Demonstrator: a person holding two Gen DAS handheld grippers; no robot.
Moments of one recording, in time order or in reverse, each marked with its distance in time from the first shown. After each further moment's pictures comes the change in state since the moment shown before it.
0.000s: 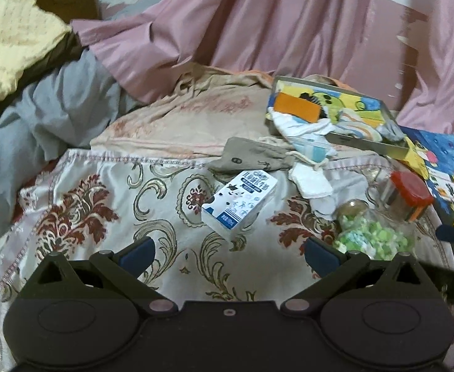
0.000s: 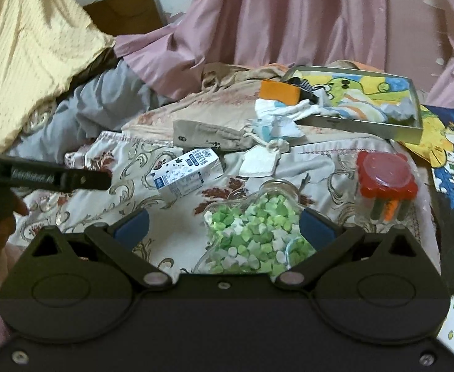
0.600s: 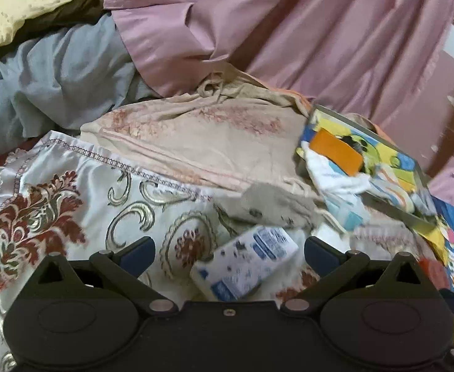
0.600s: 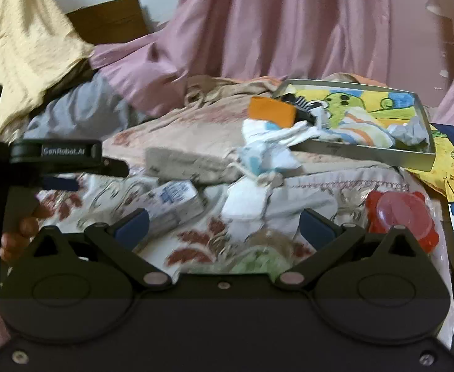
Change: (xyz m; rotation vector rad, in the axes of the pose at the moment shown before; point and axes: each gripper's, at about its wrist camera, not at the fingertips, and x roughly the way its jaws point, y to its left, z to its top) left arm 0.092 0.020 0.051 -0.252 -0.036 0.007; right arm 0.095 -0.022 0.055 0.049 -0.068 -0.065
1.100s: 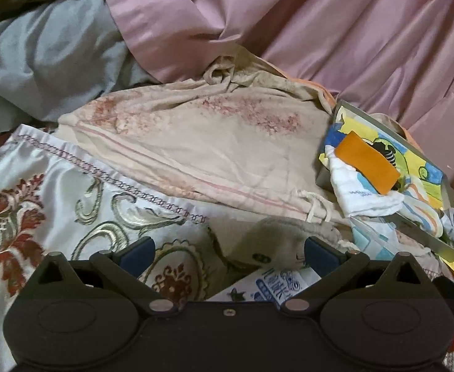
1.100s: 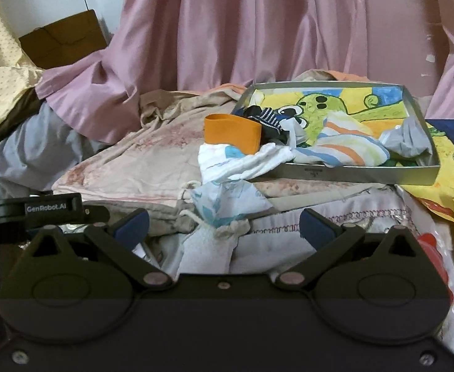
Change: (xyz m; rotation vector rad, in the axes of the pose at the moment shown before) left arm 0.075 -0.007 0.028 -0.052 0.054 0.030; right arm 0.103 -0.046 0.052 0.090 0.015 -0.071
